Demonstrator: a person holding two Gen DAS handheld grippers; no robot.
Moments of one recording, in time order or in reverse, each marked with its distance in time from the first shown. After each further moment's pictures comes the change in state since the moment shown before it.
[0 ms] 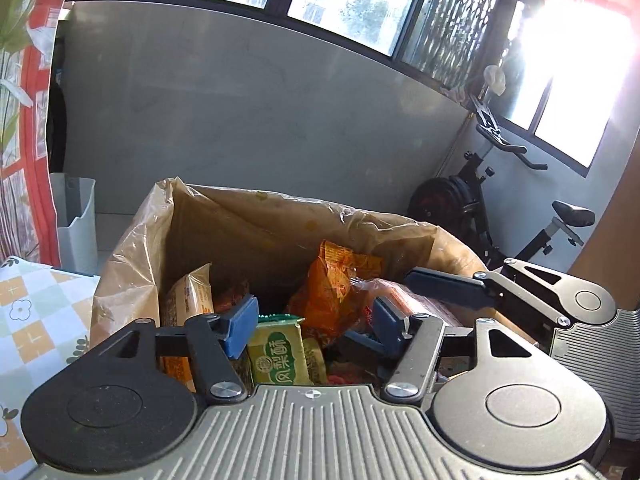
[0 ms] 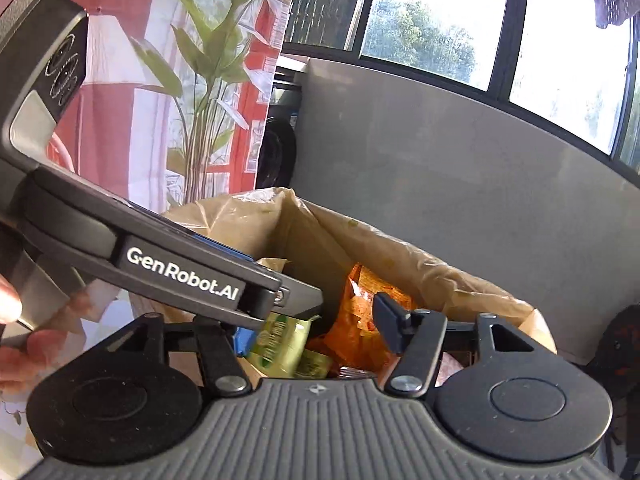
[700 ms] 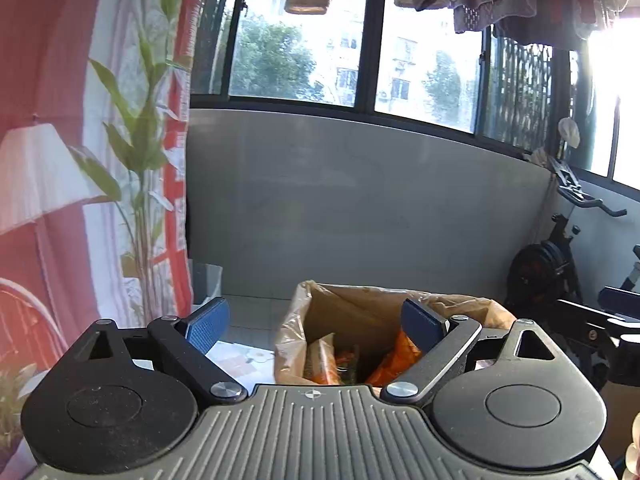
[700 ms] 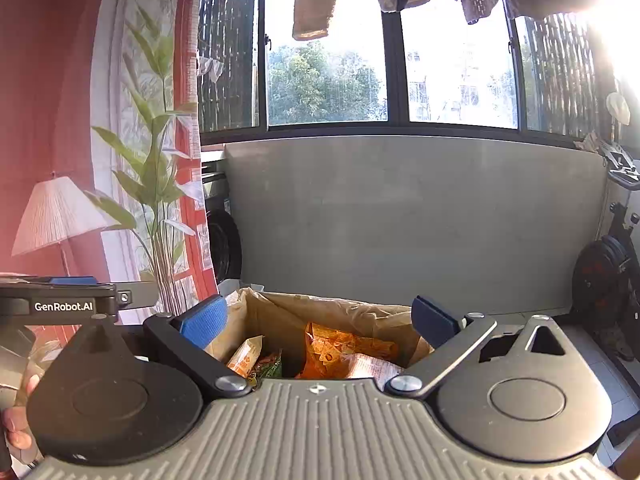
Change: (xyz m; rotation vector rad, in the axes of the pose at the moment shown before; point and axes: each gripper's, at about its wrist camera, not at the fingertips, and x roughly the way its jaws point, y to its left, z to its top) left arm -0.147 -0.041 0.010 0.042 -0.250 0.413; right arm -0.151 -0.021 0.021 0.358 -0.172 -0.141
